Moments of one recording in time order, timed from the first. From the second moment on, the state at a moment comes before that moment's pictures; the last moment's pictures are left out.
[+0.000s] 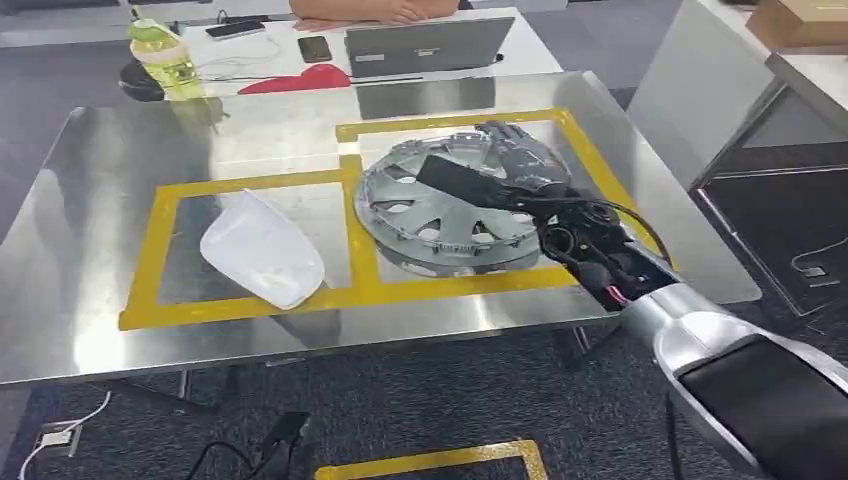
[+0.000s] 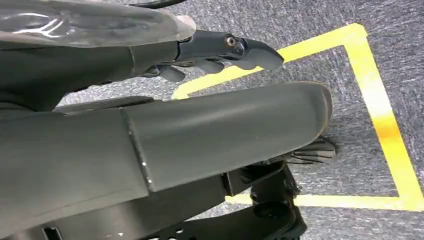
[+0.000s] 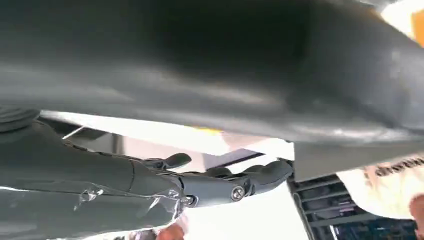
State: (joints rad) left arm -0.23 0.00 -1.09 -0.22 0.87 0.24 0.00; right arm -0.99 0.08 0.81 -0.42 0.50 -0.23 -0.30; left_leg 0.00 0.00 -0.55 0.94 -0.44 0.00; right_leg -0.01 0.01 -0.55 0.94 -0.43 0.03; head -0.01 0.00
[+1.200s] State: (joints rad) left arm -0.17 0.01 -1.09 -0.22 0.94 0.31 0.01; right arm -0.43 0.07 0.47 -1.32 -0.56 0.19 -0.65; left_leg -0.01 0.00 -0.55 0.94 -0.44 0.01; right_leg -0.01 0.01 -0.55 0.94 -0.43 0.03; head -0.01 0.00
